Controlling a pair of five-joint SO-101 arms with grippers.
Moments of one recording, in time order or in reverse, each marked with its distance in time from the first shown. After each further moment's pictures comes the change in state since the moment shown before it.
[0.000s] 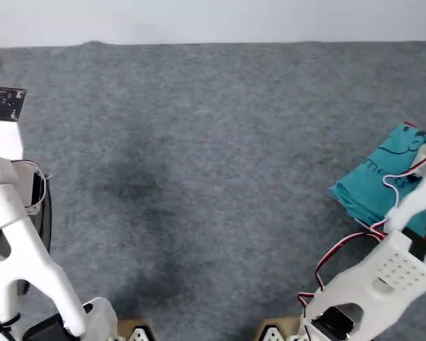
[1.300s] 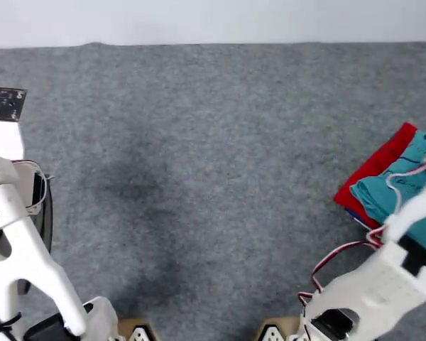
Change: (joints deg) left arm 0.0 0.0 0.0 0.0 0.0; right arm -1.2 -9.8 -4.3 9.4 -5.0
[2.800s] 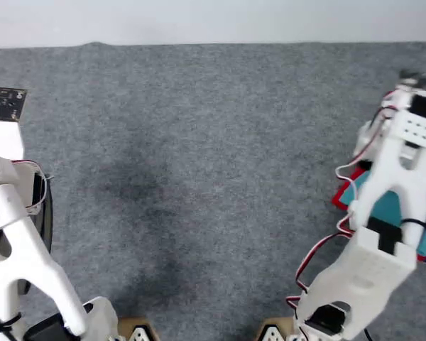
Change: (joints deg) left arm 0.0 0.0 0.0 0.0 0.0; right arm -13.7 4.2 9.5 -8.3 2.0
